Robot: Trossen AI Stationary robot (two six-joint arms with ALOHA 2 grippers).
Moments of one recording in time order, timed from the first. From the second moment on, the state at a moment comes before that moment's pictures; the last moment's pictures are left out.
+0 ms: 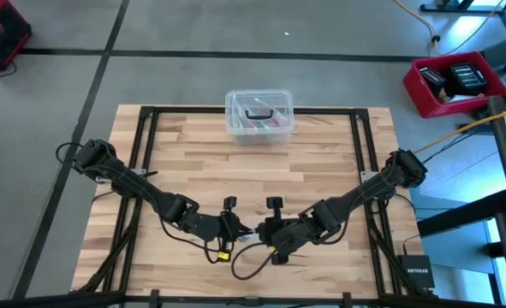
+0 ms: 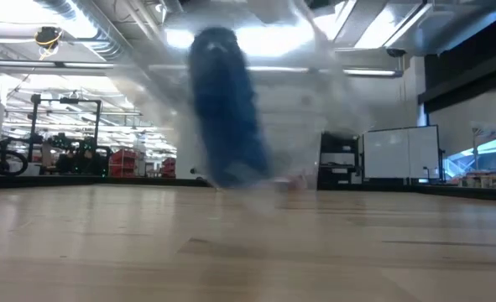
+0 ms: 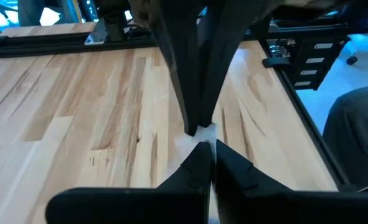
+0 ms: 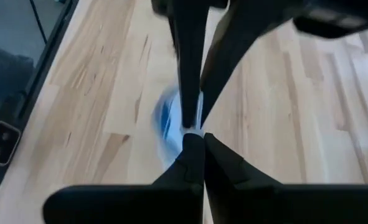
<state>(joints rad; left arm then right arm) -0.51 1.61 1.10 0.04 -0.43 -0.17 0.52 1.78 1.51 -0.60 0.41 0.20</state>
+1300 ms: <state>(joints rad) -0.51 1.60 1.10 0.09 -0.44 -0.15 0.51 1.82 1.50 -0.63 0.35 0.30</state>
